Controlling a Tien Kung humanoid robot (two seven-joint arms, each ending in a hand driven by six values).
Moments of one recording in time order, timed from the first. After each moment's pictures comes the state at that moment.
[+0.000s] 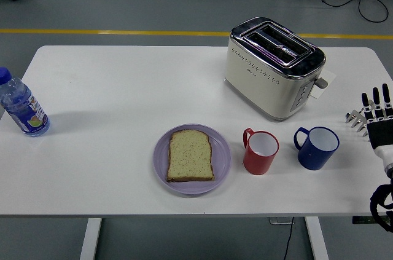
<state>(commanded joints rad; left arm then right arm) -0.10 0.00 -0.18 -0.20 0.60 0.04 0.08 0.08 -0.12 1.56 1.35 -0.05 -0.10 0.15</state>
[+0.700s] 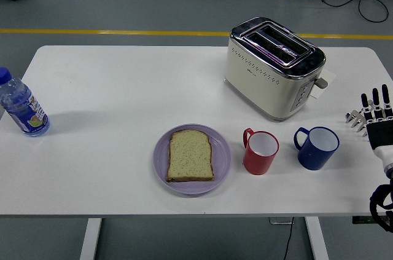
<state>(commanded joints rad) -0.10 0.00 -0.18 -0.20 0.60 0.04 0.08 0.08 -0.12 1.56 1.35 -0.05 -0.10 0.15</state>
